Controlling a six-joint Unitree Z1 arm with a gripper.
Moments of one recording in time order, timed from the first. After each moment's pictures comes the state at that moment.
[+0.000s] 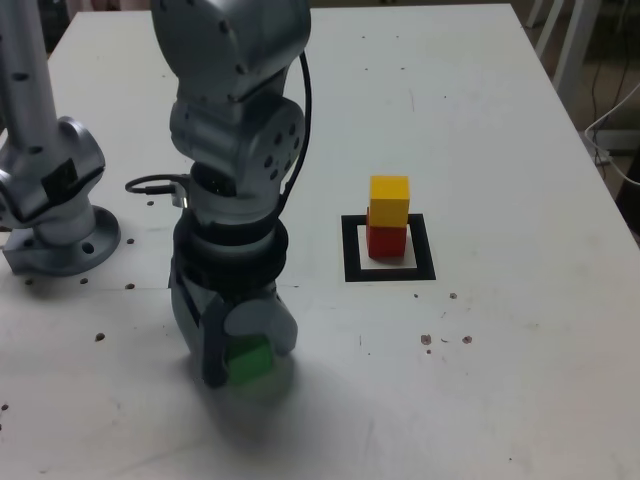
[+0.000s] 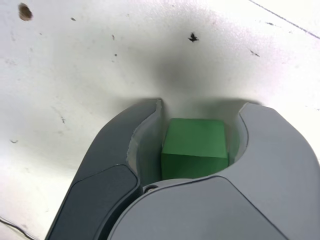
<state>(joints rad) -0.59 1.83 -1.03 0.87 -0.13 -1.07</state>
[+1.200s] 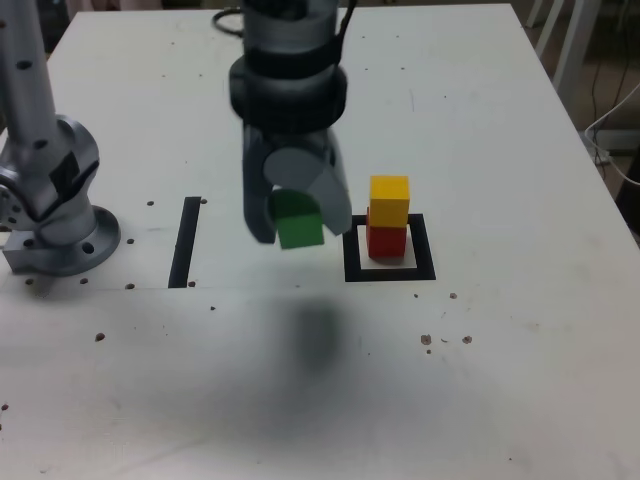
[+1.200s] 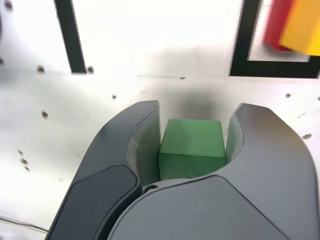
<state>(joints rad) -0.33 1.78 -1.41 1.30 0.03 -0.37</state>
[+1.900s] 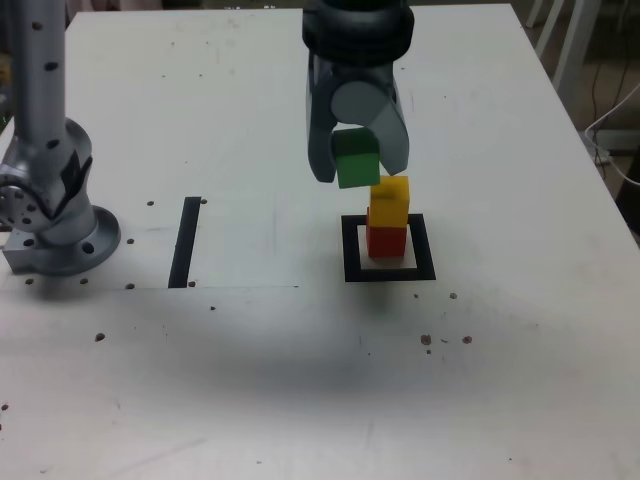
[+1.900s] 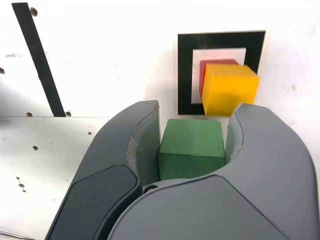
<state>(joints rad) -0.10 1.89 -1.63 1.41 0.07 -0.17</state>
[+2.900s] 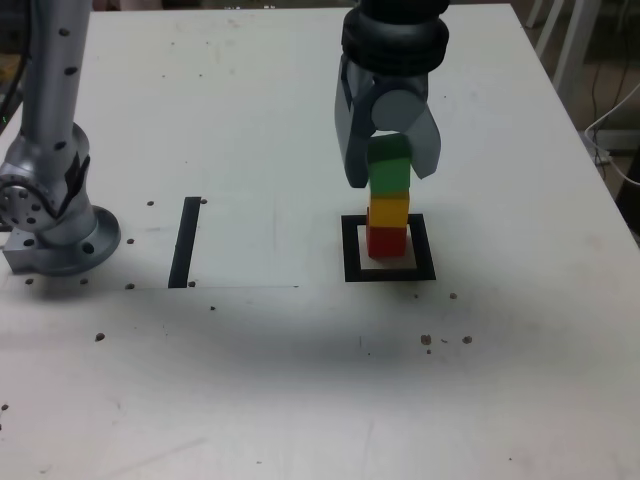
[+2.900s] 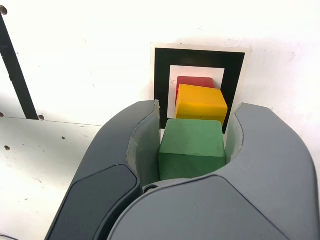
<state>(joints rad) -0.05 1.99 -1.70 1.38 0.05 -0.17</state>
